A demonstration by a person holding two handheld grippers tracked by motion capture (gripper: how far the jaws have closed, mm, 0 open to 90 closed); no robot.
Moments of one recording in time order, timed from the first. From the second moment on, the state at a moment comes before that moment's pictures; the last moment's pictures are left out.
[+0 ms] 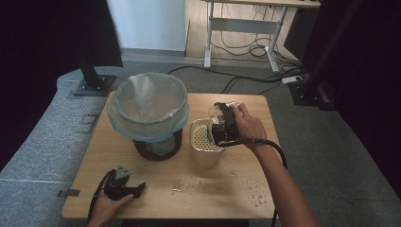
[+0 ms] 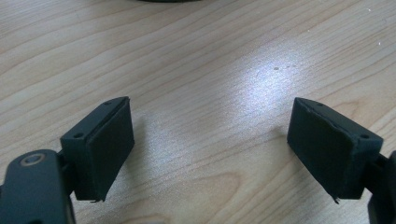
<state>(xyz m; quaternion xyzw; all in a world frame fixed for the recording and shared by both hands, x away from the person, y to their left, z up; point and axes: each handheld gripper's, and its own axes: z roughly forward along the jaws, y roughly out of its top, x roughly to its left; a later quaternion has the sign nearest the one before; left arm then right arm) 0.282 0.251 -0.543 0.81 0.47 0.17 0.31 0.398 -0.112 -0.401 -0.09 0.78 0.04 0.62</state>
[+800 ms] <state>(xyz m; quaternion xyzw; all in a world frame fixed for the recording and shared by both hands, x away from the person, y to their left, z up) 0.282 0.251 -0.543 0.81 0.47 0.17 0.31 0.392 -0.097 -0.415 -0.24 0.72 -0.08 0.65</state>
